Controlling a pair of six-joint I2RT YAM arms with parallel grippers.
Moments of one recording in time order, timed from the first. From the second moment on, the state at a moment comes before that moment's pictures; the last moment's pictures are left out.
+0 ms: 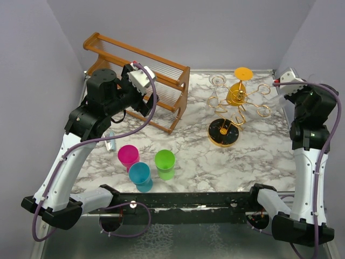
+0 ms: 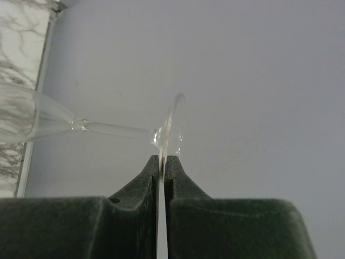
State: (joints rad) left arm -0.49 1.15 1.57 -0.69 0.26 0.35; right arm -0.21 0.95 1.24 -0.39 0.22 -1.11
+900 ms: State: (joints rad) left arm -0.49 1.15 1.57 -0.69 0.26 0.35; right arm -0.21 1.07 1.45 -0.91 -0.35 -1.54
